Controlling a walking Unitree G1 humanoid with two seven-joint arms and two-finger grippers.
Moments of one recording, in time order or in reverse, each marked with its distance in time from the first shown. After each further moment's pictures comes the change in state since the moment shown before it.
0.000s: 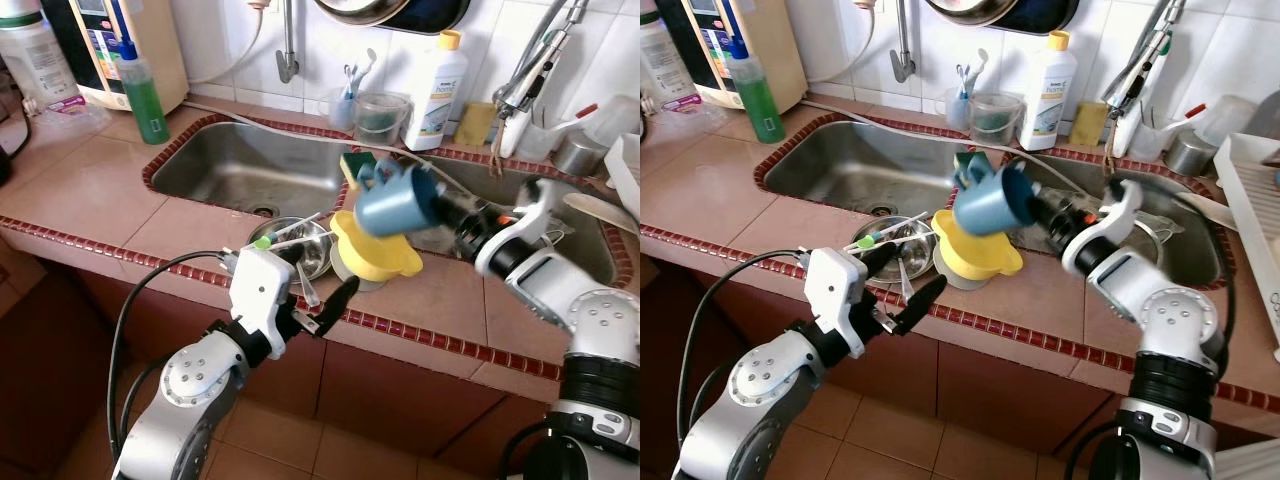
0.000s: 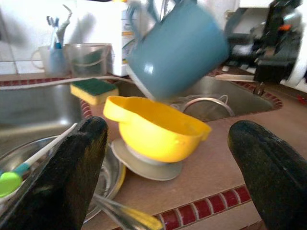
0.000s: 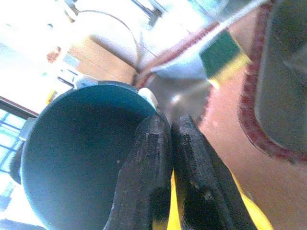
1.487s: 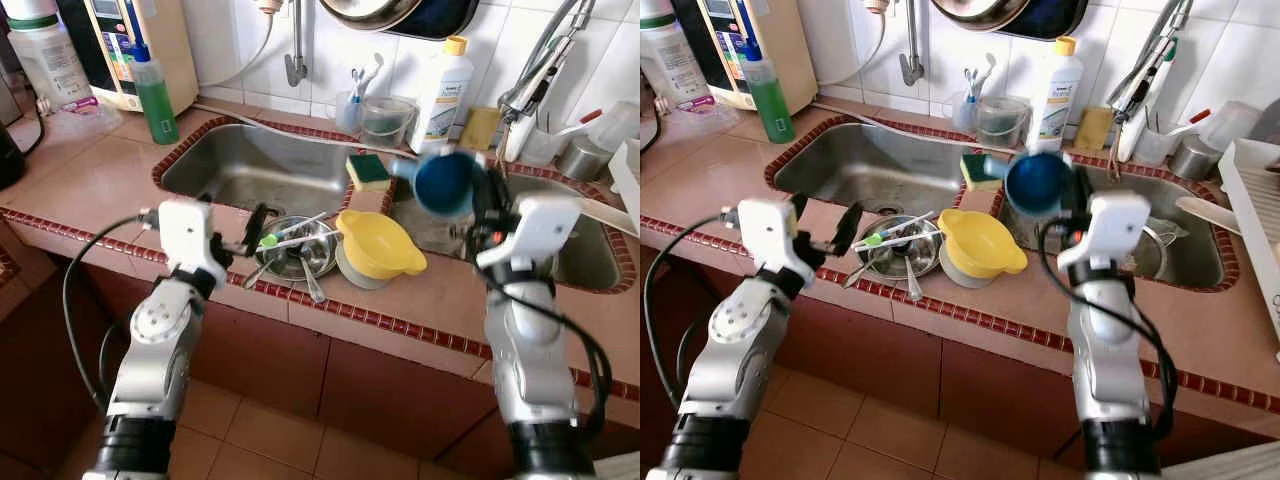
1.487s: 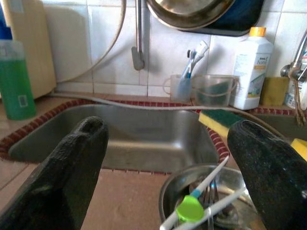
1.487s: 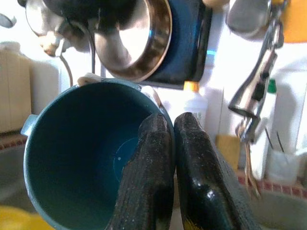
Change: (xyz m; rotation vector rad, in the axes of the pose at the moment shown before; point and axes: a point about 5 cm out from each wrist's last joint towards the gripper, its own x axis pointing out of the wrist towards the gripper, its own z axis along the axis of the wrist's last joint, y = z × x) left arm 0.008 0.099 -0.004 0.052 -0.114 0.438; right arm -0.016 0.003 -0.033 -1.004 -0.574 -0.175
